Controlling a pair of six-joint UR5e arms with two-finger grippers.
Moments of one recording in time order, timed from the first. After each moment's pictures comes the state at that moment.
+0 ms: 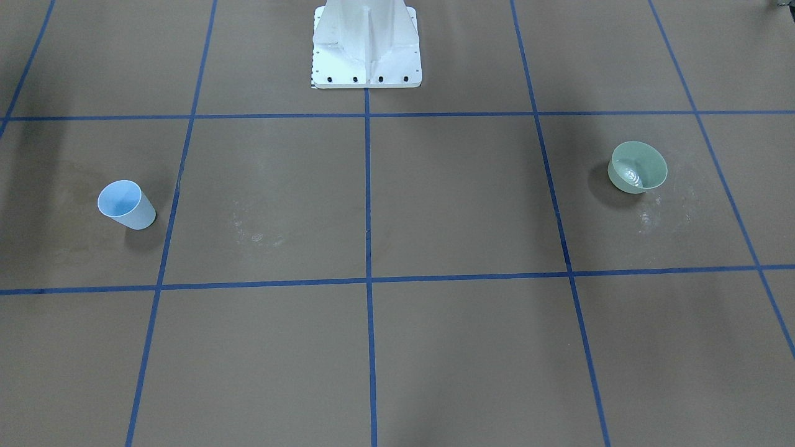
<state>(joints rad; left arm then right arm) -1.54 -1.58 -1.67 -1.54 -2.31 0.01 1.56 -1.70 1.82 -1.72 2.33 -0.05</state>
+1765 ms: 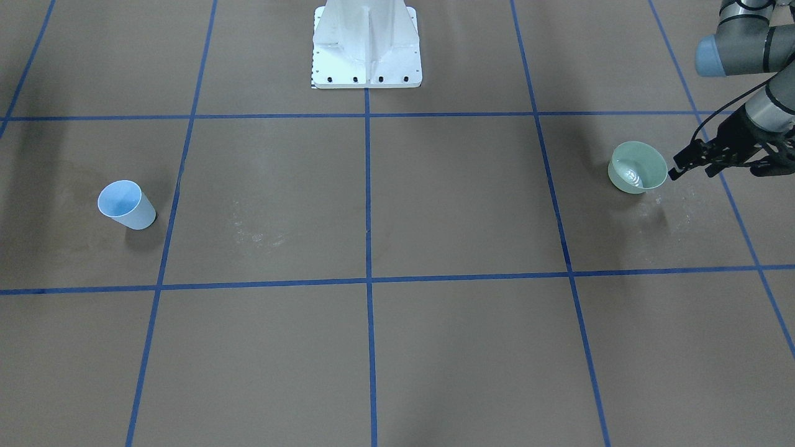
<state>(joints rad) -1.06 -1.40 -1.67 -2.26 -2.28 -0.88 1.56 -1.68 1.82 -1.72 2.34 -0.05</state>
